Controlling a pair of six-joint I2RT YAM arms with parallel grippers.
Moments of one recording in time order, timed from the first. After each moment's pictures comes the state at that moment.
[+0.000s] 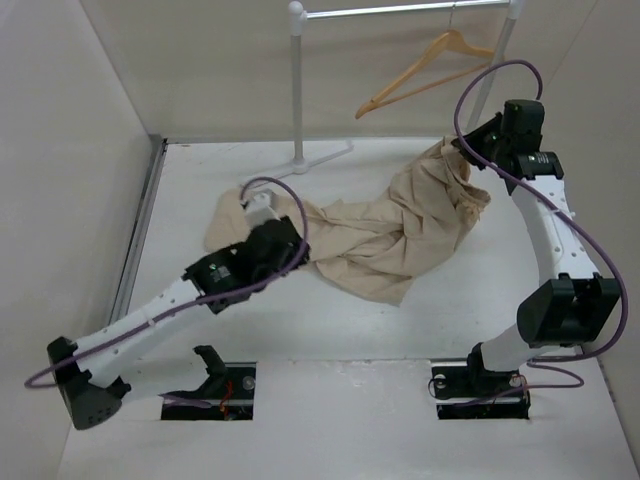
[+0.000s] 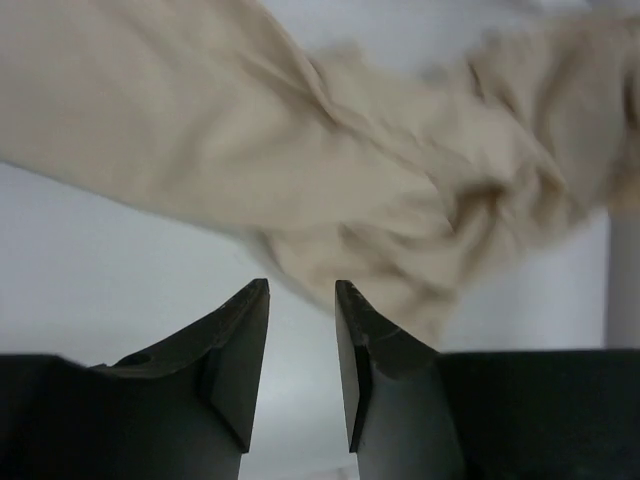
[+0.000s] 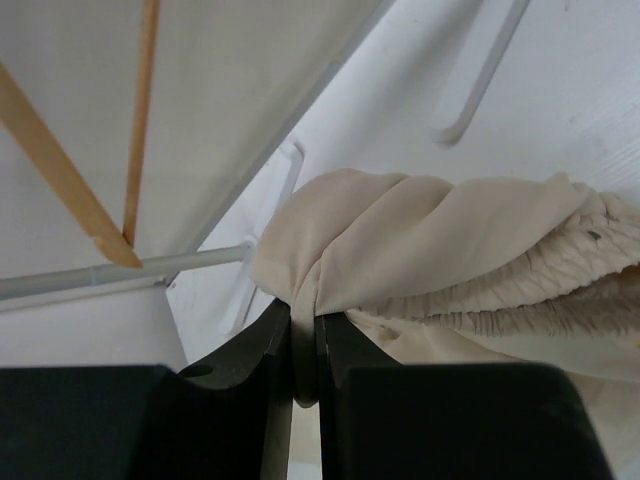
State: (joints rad) left arm -0.73 1.04 1.04 -0.65 -0.44 -0.89; right arm -0.02 1.54 1.57 -0.54 -0.09 0.93
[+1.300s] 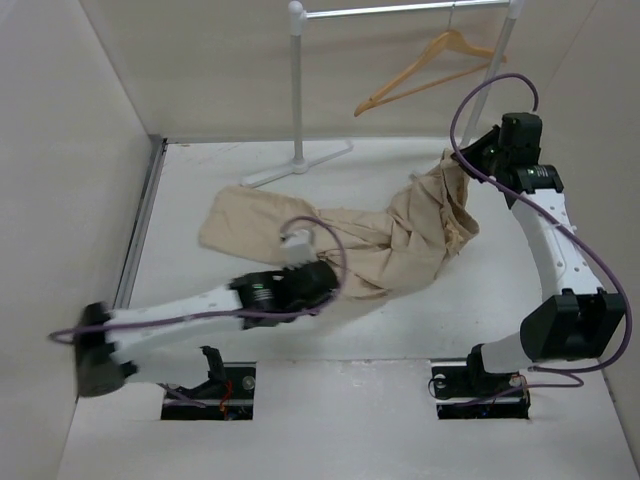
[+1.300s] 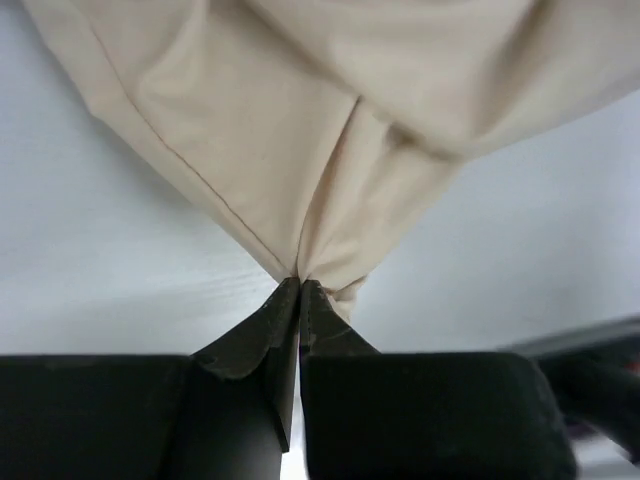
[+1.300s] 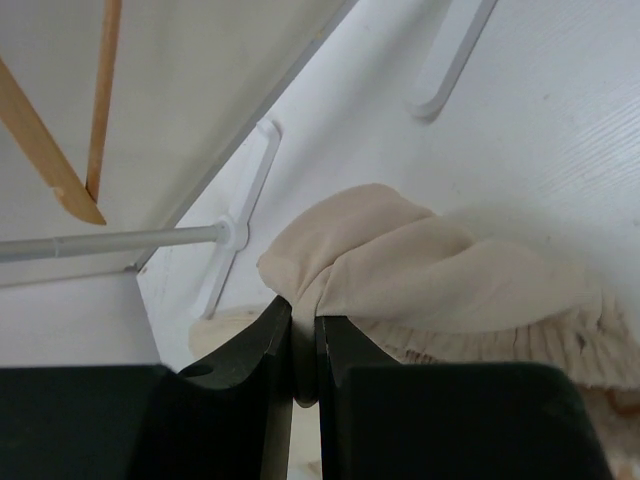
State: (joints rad) left arm -1.21 1.37 0.95 -0.56 -0.50 -1.16; right arm 0.02 1.45 1.47 -0.53 -0.04 0.90
